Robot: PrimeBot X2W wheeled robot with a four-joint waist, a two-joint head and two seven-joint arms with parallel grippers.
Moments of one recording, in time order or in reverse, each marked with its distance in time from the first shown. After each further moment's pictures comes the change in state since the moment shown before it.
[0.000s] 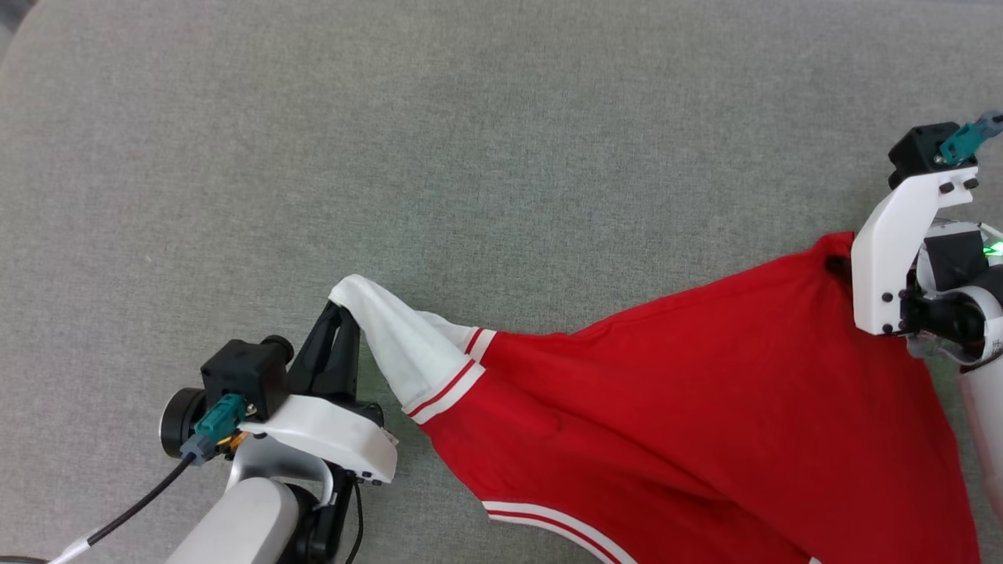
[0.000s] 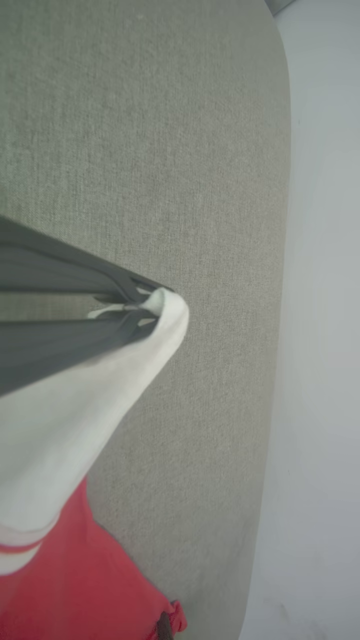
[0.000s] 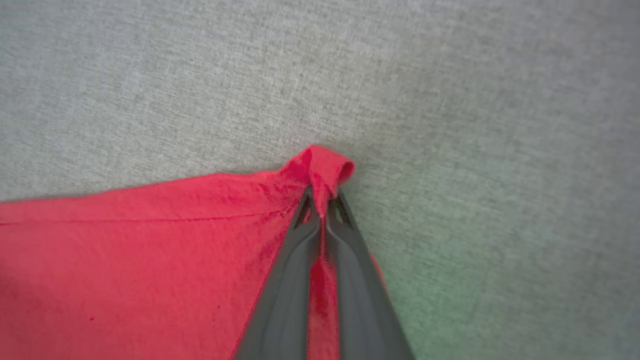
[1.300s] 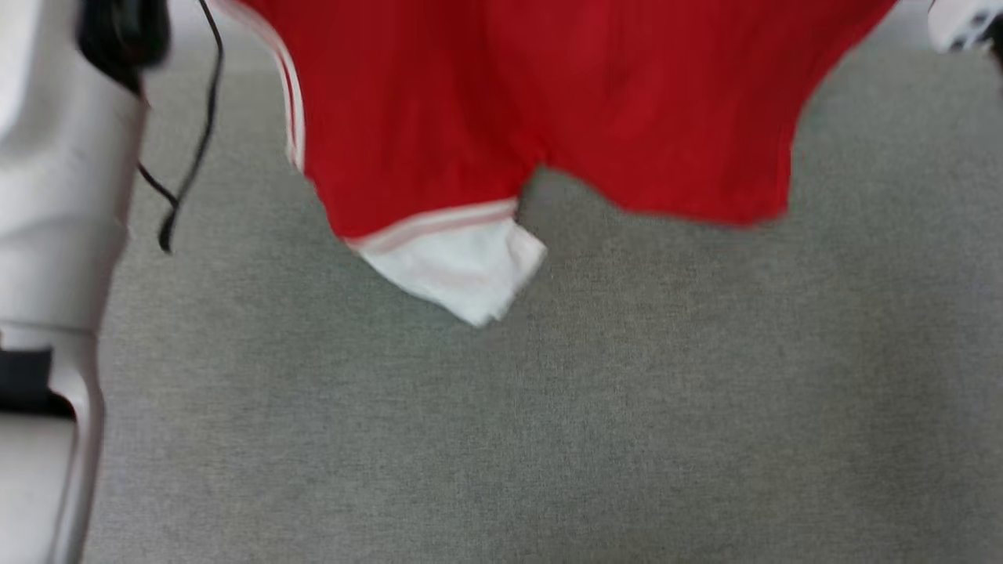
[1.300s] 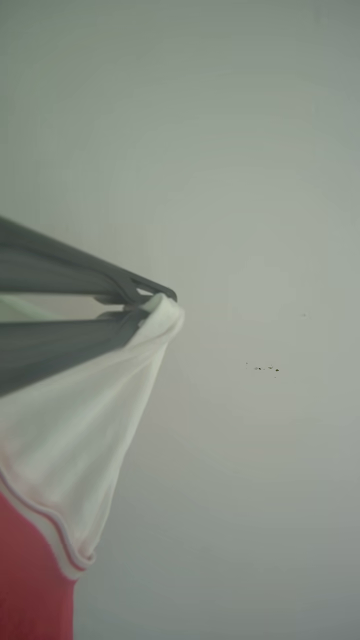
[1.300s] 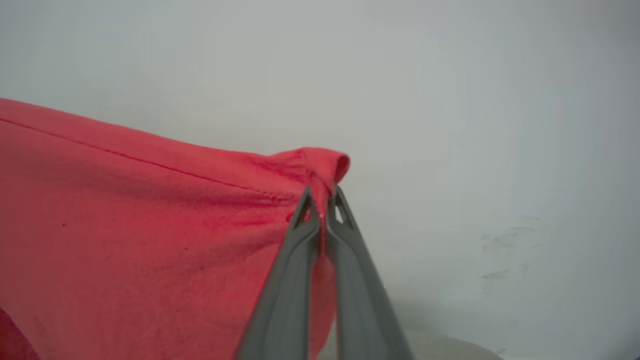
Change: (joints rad) left arm -1.007 -0.058 0.120 0.762 -0.056 -0.229 -0.050; right arm -0.434 0.096 -0.124 0.238 -0.282 0.000 -0.805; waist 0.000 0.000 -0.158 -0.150
